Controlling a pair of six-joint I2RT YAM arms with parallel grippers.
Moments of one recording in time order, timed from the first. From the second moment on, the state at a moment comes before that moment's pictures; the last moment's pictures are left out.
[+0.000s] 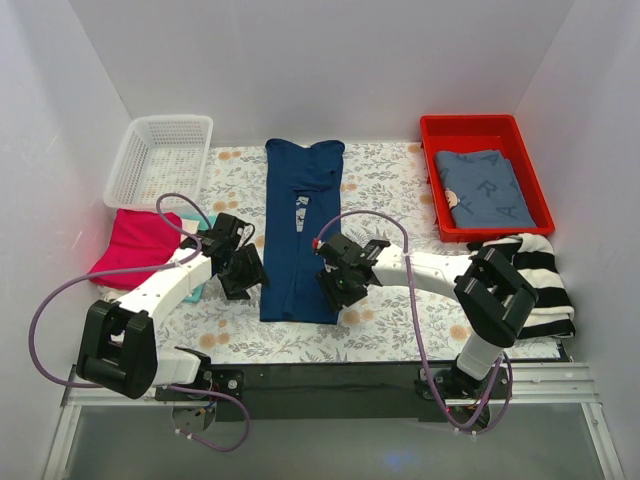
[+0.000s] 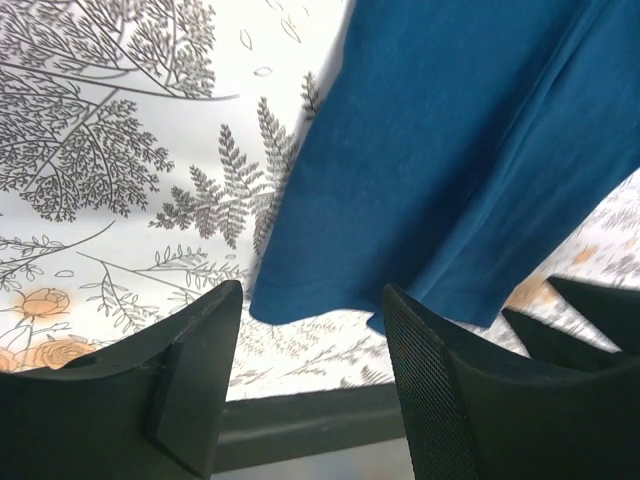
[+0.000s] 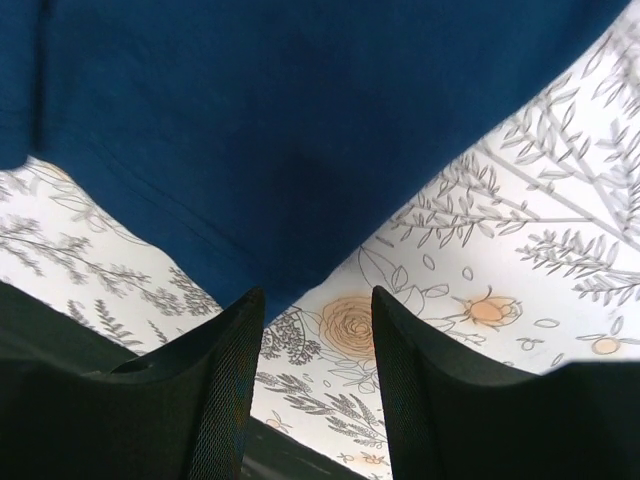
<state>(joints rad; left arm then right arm) -0.34 1.30 0.81 -0.74 0.14 -0.74 0.95 1.69 1.07 -0.59 -0.10 0.39</state>
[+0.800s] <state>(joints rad) -0.51 1.30 0.65 -0.68 0.01 -1.00 1.05 1.62 0.89 -0.32 -0.01 0.54</state>
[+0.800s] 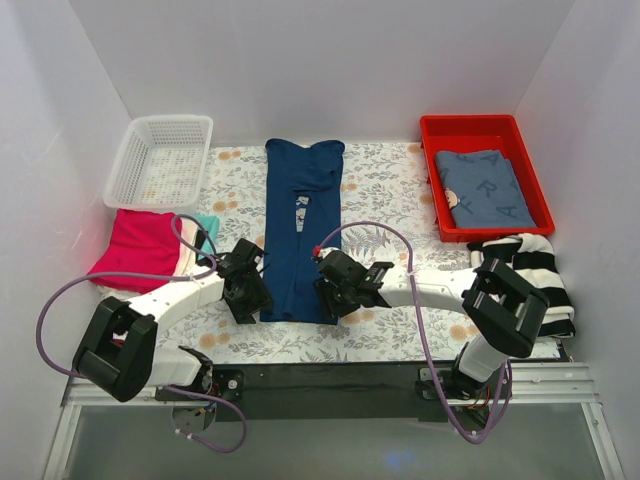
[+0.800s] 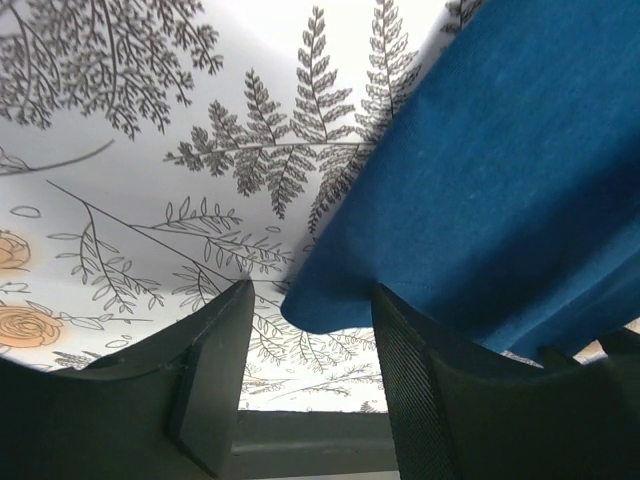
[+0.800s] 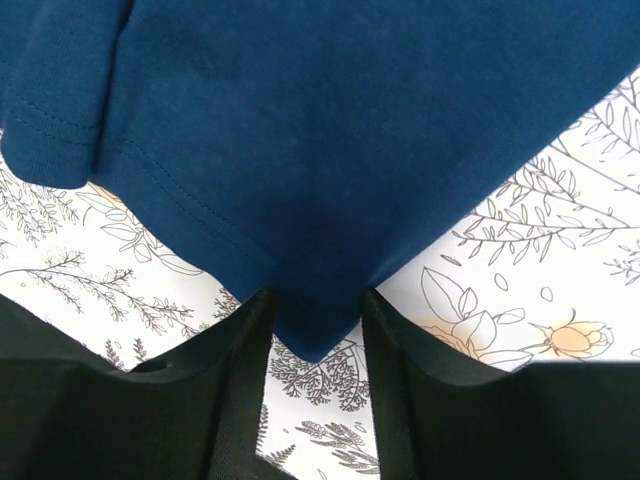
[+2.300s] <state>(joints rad) -0.59 1.22 0.66 -0.76 -0.07 -1.08 1.08 1.51 0.78 -0.33 0.07 0.60</state>
